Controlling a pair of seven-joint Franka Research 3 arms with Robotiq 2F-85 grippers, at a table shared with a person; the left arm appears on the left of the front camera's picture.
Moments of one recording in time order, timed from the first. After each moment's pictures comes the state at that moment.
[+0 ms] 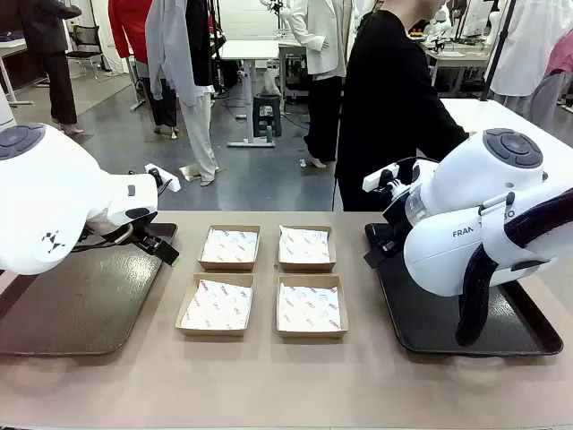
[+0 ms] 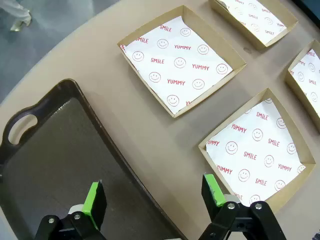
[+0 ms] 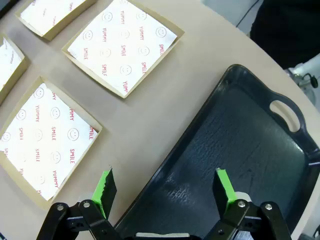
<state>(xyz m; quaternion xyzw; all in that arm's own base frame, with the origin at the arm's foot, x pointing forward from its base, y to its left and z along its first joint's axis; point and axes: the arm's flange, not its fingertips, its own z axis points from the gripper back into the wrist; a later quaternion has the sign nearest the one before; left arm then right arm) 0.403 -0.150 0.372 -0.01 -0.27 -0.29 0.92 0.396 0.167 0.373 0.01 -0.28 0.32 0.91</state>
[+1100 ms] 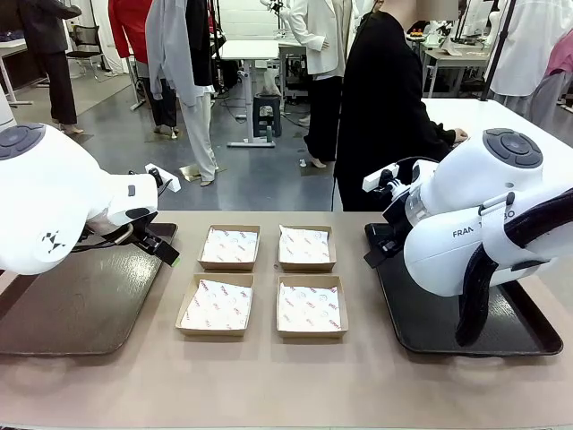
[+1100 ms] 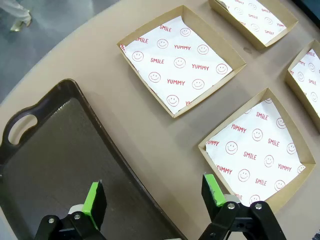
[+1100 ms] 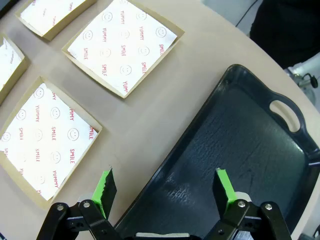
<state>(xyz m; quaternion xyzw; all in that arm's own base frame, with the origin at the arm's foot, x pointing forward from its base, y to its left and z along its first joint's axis) 0.403 -0.150 0.372 -0.01 -0.27 -0.29 0.92 0.396 0.167 0.373 0.01 -0.28 0.32 0.91</state>
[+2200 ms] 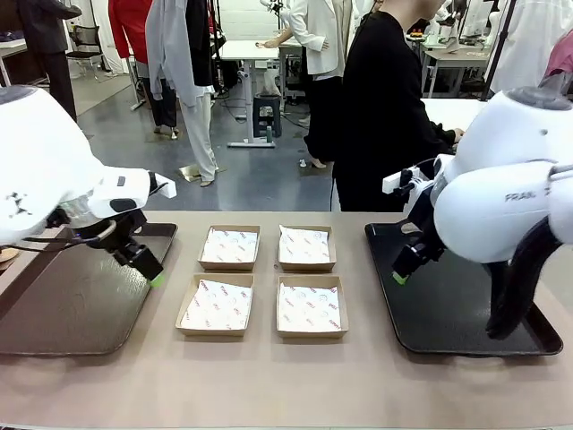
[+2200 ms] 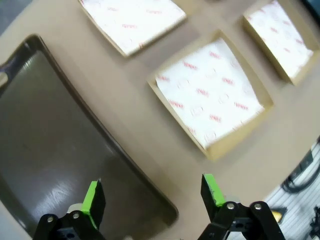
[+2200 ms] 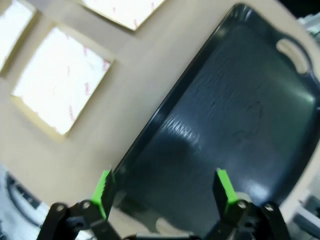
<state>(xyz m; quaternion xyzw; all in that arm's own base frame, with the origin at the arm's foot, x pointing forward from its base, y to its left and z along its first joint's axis) 0.352 -0.153 0.410 -0.03 -0.13 -0.32 0.94 0.356 0.141 0.416 0.01 -0.15 0.31 0.94</state>
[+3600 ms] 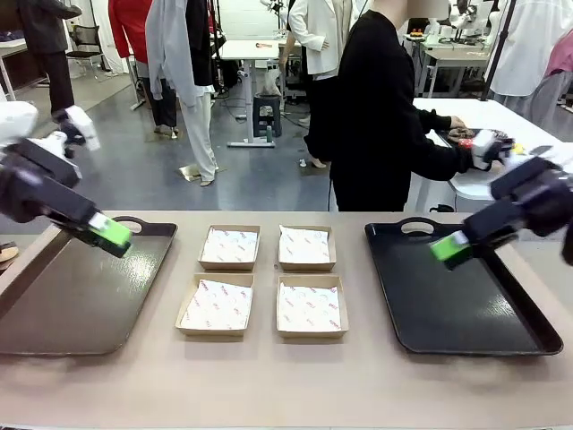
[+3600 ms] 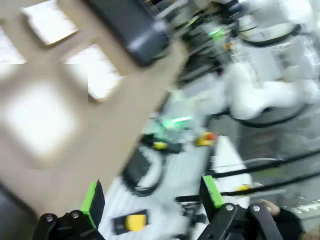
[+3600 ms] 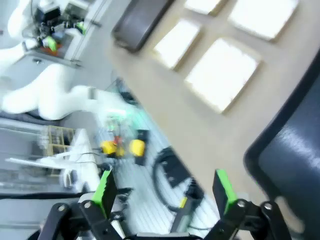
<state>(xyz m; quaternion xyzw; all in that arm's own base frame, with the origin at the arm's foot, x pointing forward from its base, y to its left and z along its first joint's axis) 0.302 -0.090 0.484 -0.48 -0.11 -0.32 0.81 0.306 0.044 0.466 0.43 -0.09 0.27 0.85</state>
